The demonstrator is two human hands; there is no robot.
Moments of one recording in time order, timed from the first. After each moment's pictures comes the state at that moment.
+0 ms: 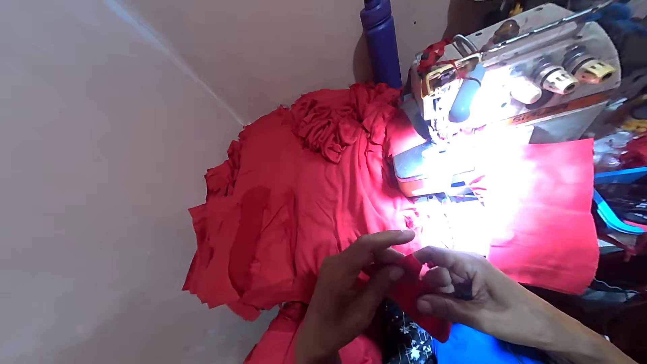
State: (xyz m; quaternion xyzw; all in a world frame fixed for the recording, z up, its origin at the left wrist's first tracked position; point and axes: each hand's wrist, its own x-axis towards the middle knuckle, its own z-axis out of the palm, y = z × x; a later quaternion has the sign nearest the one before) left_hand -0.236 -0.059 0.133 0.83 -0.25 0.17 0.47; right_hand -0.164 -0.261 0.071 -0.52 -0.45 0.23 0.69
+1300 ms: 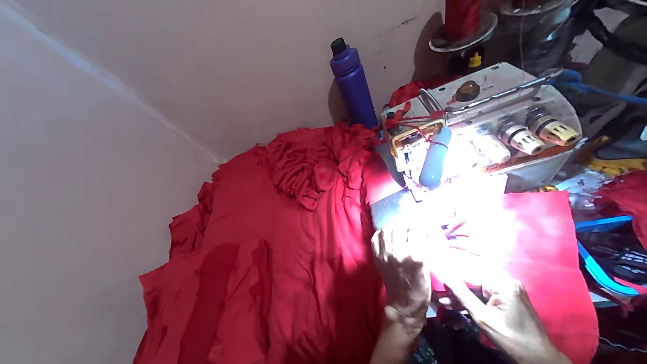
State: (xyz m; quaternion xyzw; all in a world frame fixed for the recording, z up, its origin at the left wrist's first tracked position) left_hand -0.089 -0.142 0.044 0.90 -0.01 0.43 0.11; right_hand -0.119 -0.273 0.024 -0.77 -0.15 -0.09 0.61
